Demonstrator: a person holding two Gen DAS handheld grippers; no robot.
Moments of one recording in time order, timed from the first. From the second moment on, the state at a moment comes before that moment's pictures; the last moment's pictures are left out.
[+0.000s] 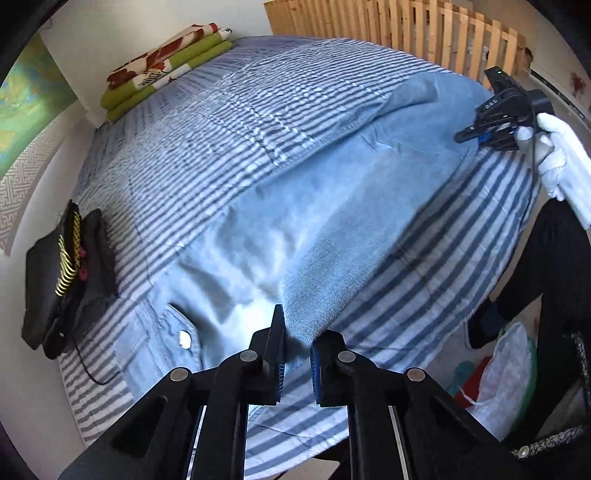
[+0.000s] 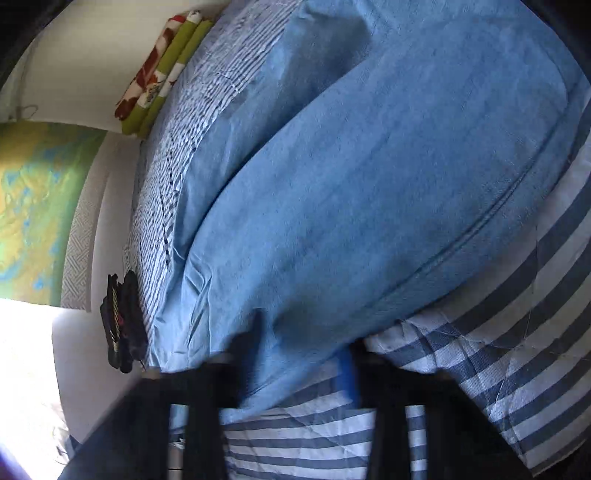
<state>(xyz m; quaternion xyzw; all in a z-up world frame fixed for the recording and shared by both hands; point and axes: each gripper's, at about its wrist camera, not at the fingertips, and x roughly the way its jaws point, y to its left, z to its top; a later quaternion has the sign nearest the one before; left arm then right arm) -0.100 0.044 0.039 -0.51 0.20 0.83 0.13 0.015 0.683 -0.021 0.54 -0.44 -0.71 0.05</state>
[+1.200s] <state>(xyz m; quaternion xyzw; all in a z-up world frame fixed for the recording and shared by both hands) -0.086 0.124 0.027 -0.56 0.18 0.78 0.23 0.126 0.886 -0.002 0.40 -0.42 -0.81 -0.10</state>
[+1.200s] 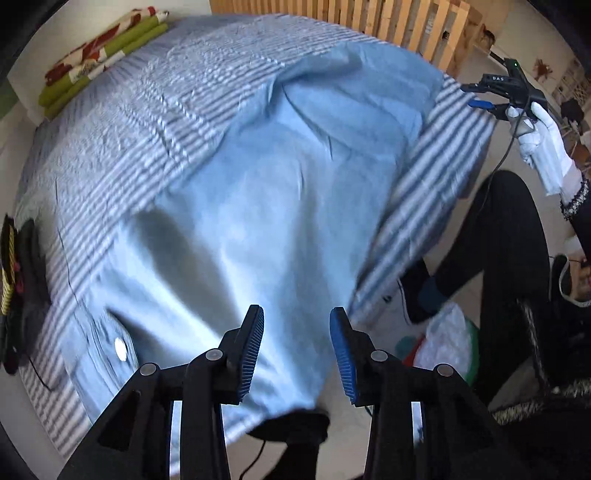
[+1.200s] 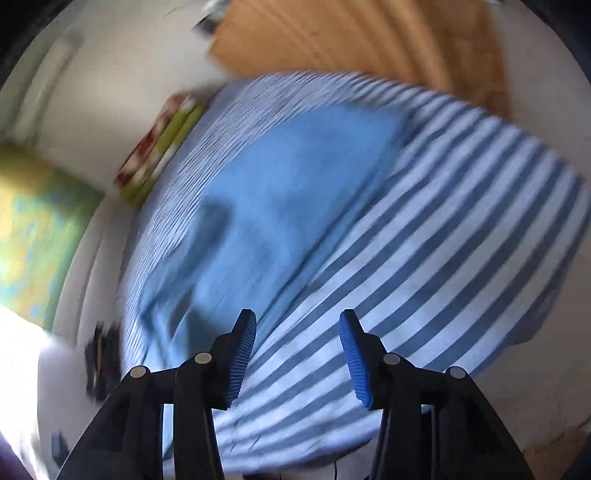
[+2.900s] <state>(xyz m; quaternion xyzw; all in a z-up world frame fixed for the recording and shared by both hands) -0.181 0.170 -0.049 -0.58 0.12 0.77 0.24 0.019 0.921 0.038 0.38 -0.19 -0.89 -0.18</state>
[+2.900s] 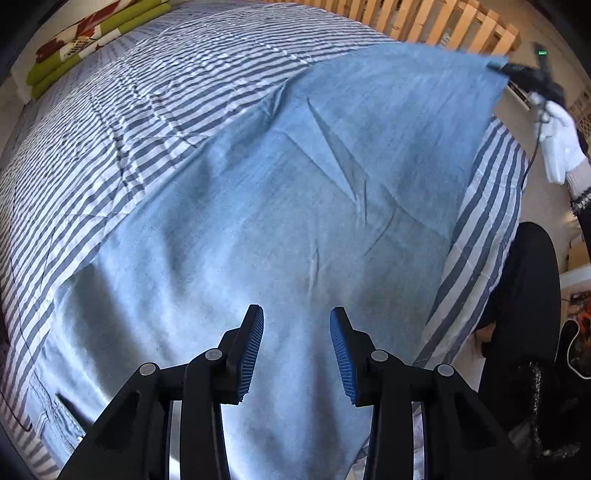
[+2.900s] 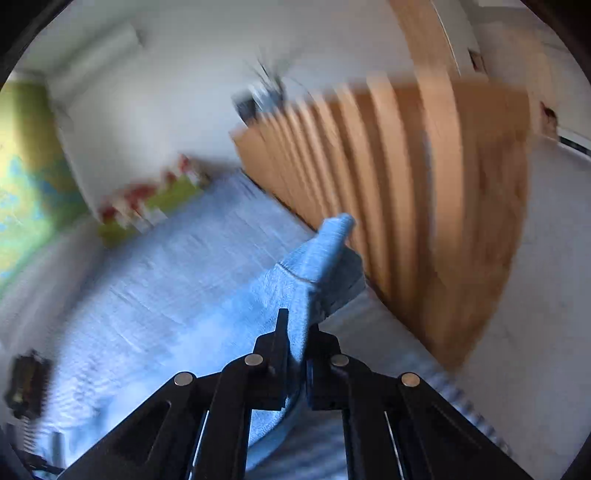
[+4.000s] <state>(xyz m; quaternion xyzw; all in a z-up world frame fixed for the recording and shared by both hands) -0.262 0.359 0.032 -0.52 0.12 0.74 0.40 0.127 0.528 -0.058 0.38 0.35 -0.85 0.13</state>
